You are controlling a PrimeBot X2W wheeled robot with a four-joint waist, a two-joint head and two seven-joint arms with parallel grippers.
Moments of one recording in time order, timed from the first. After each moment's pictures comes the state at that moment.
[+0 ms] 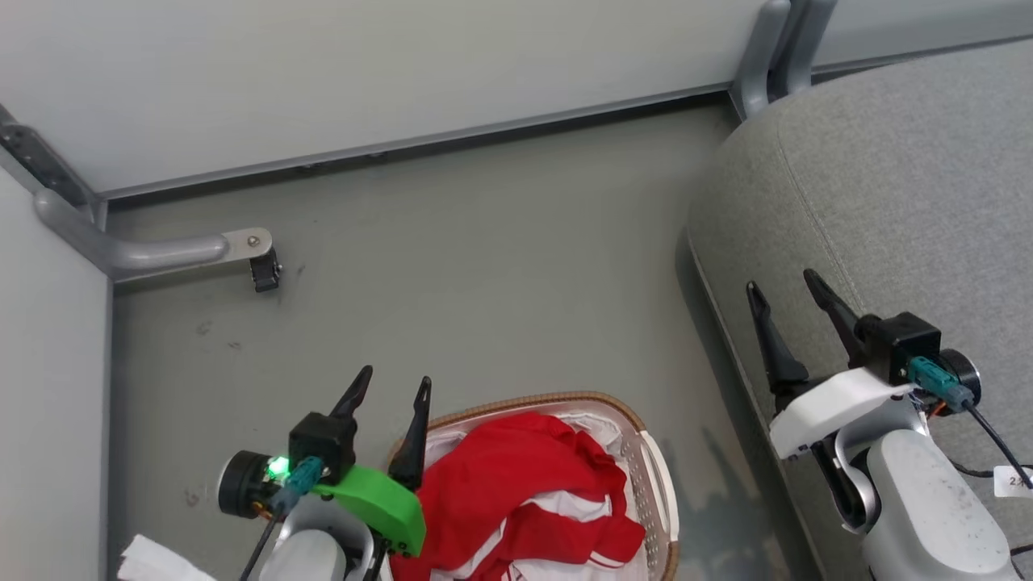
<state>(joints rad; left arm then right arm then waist) -0.22 0.07 -0.31 0.48 -0.20 -0.13 -0.25 -0.32 -0.14 0.12 0.40 0.23 0.13 -0.25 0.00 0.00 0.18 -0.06</state>
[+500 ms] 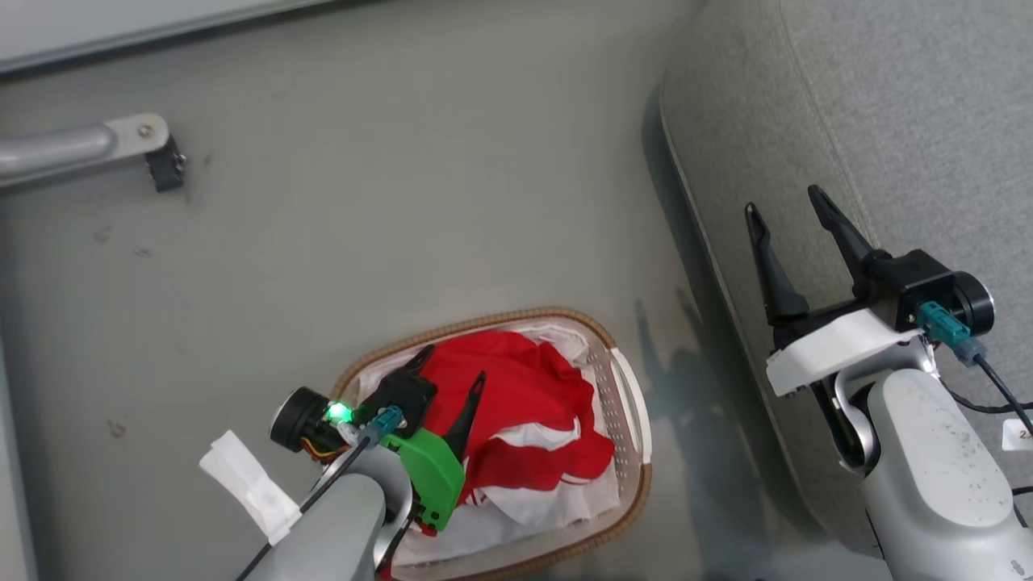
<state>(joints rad) -0.49 0.08 -0.62 0.81 -0.22 -0.13 -0.26 -0.42 -0.14 0.11 0.32 0.16 0.13 -0.26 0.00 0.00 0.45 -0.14</state>
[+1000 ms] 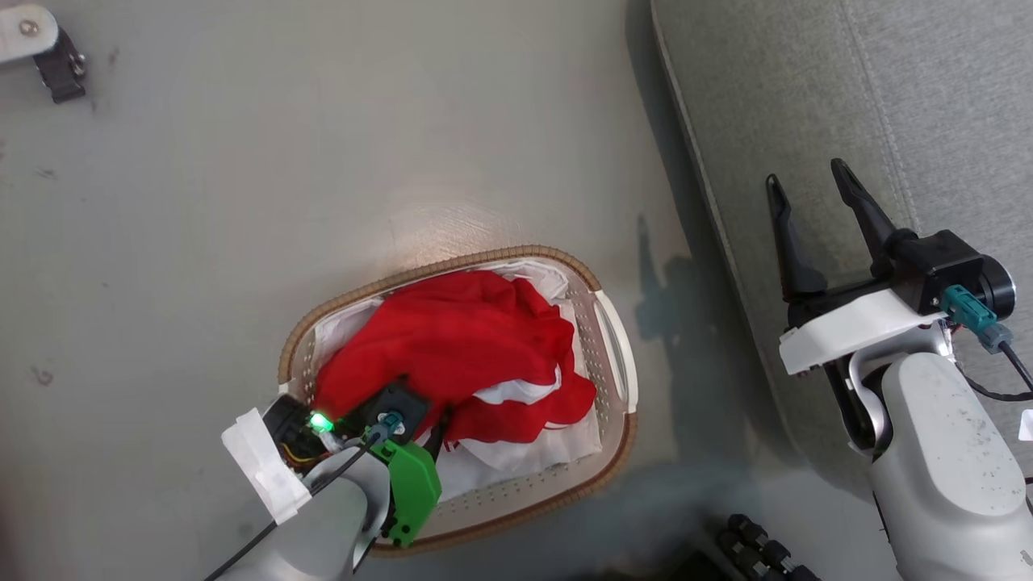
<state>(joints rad) -0.61 0.07 -0.79 1.11 -0.24 -0.13 -0.26 -0.45 -0.13 0.07 0.30 0.16 0.13 -0.26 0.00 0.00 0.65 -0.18</state>
